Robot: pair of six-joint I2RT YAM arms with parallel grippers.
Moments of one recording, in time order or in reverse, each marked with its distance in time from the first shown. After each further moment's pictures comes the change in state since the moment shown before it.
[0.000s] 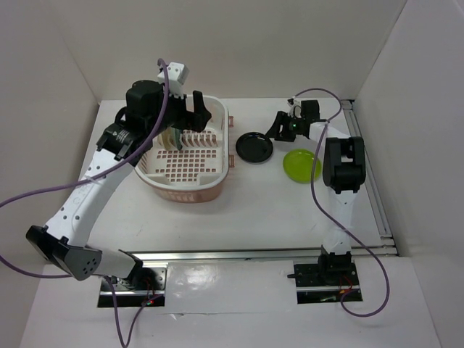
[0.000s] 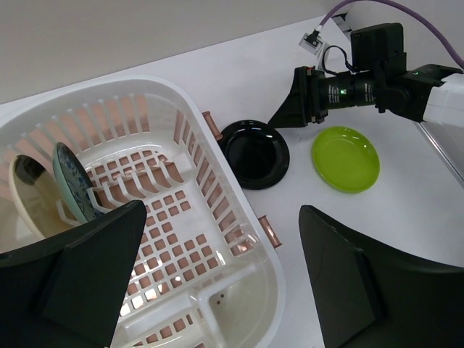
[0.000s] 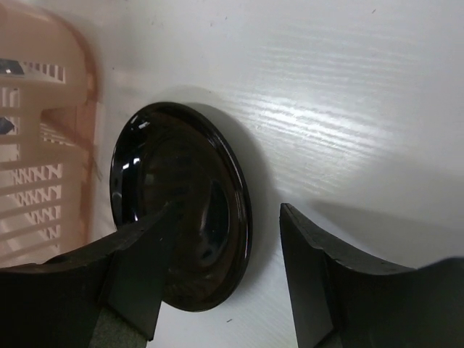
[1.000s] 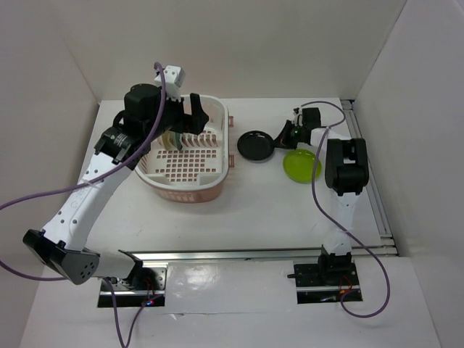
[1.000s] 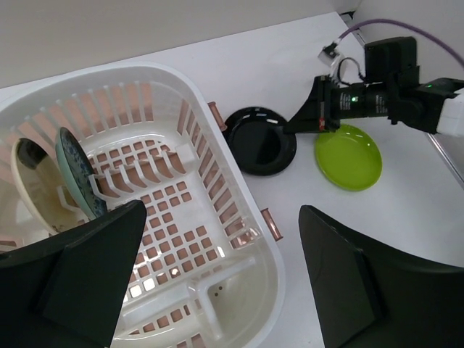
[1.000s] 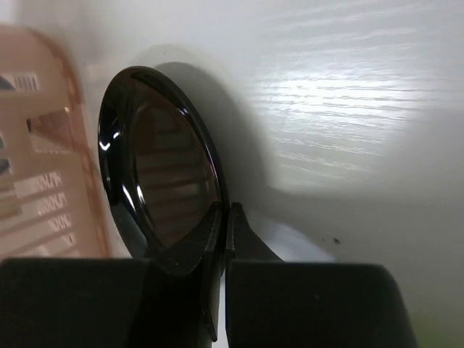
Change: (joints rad) left arm 0.000 -0.035 -0.037 -0.012 -0.024 -0.024; right arm -0.004 -0.040 -0.146 0.042 0.045 0.187
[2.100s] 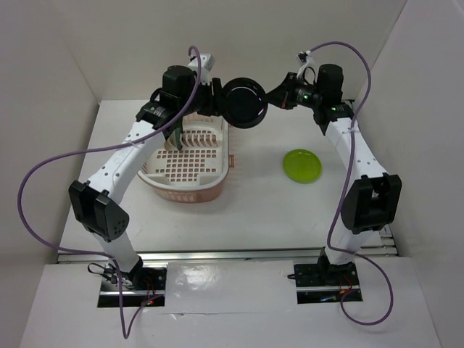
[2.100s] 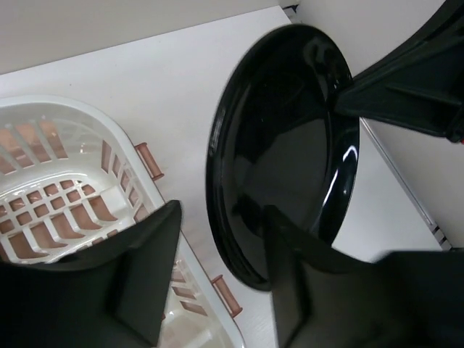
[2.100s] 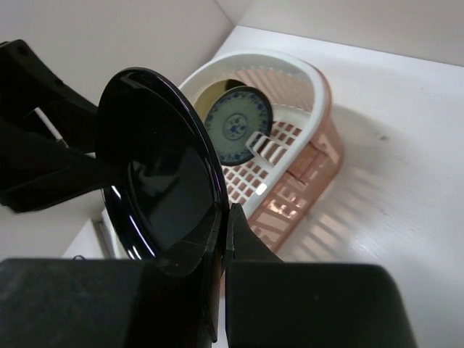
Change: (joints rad) left arm 0.000 0.377 0.237 0.114 0.183 -0.103; right arm 0.095 -0.526 0.095 0.012 -0.186 -0.026
